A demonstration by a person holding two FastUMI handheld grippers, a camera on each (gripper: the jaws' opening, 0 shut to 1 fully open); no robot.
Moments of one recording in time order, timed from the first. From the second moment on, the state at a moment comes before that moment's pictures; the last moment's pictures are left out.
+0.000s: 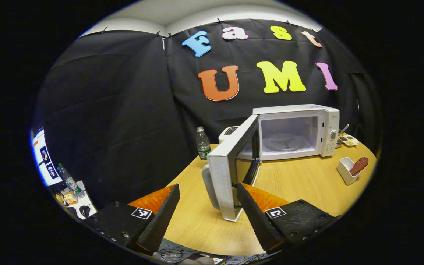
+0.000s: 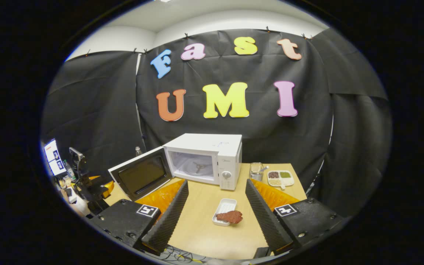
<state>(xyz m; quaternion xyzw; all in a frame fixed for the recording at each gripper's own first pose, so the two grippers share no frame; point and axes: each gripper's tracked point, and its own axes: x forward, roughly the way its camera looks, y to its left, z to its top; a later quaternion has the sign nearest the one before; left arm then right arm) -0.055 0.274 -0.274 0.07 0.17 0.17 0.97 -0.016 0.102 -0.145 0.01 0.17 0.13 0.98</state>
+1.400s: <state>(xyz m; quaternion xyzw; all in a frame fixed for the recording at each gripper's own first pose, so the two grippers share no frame) 0.024 0.077 -0.122 0.05 0.09 0.09 0.99 0.082 0.094 -0.408 0.34 0.51 0.23 0.76</state>
